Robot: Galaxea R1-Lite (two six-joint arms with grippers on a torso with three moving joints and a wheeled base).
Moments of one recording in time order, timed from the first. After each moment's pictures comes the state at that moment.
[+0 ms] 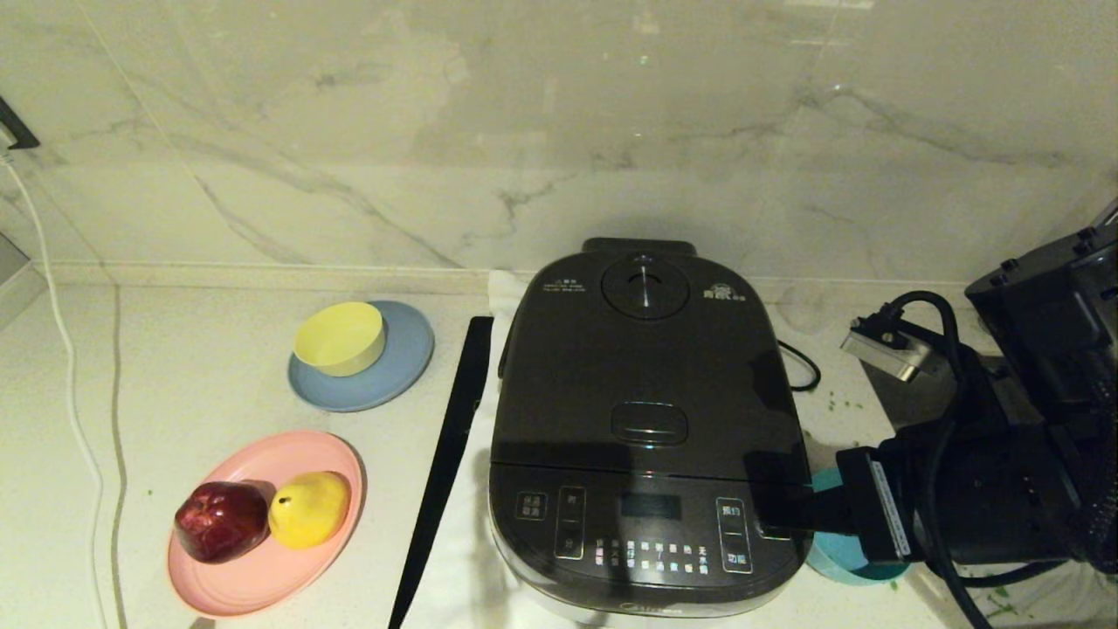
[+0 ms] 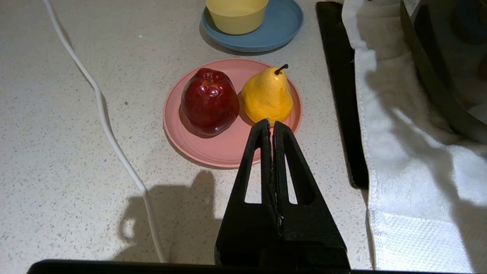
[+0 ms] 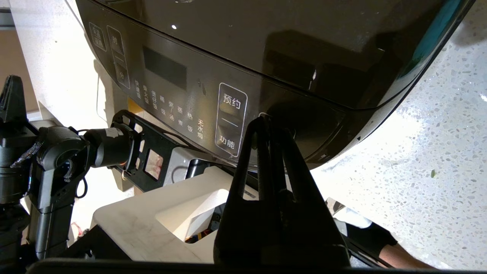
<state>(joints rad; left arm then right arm) -0.02 0.00 0.00 -0.01 0.00 0.06 0.70 1.43 -1.07 0.41 0.18 0.59</state>
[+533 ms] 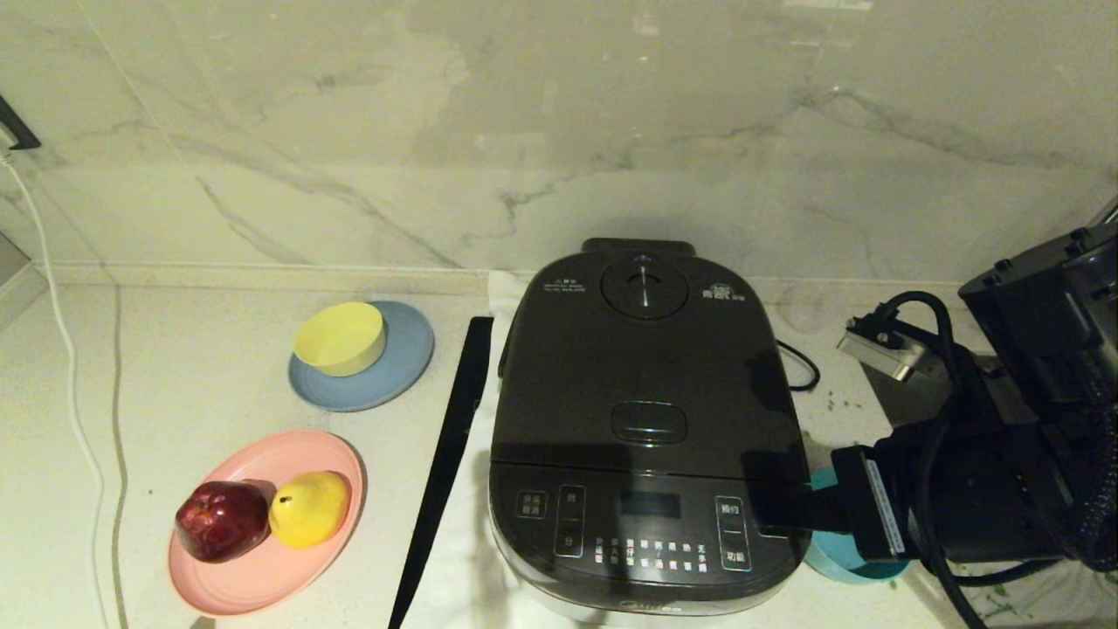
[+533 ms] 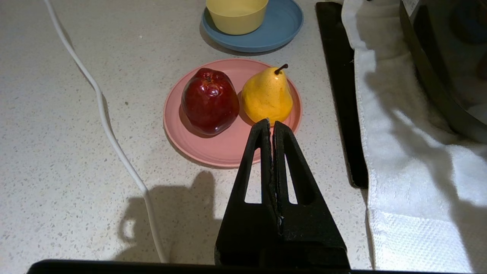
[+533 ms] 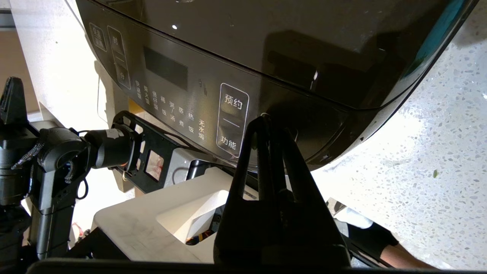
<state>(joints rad) -0.02 0.00 0.00 -0.01 0.00 0.06 0.69 1.44 -1.05 0.41 0.18 0.59</state>
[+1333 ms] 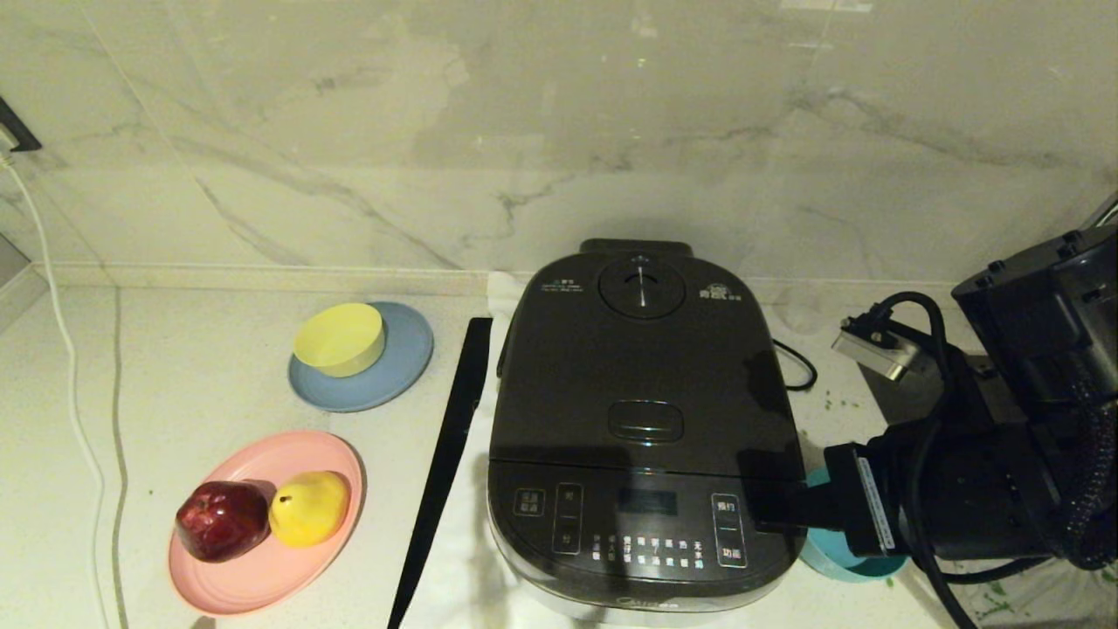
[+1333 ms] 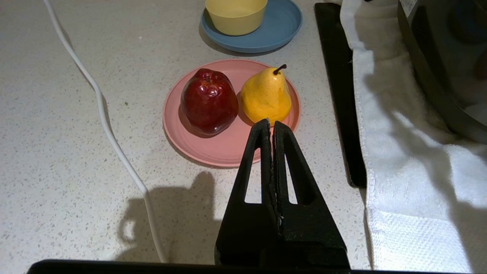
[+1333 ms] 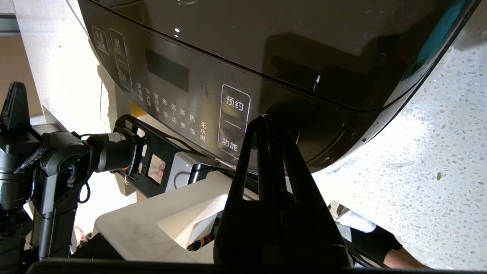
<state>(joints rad) -0.02 0.00 0.00 -0.01 0.00 0.06 0.69 1.47 -1.03 0.37 0.18 0.60</state>
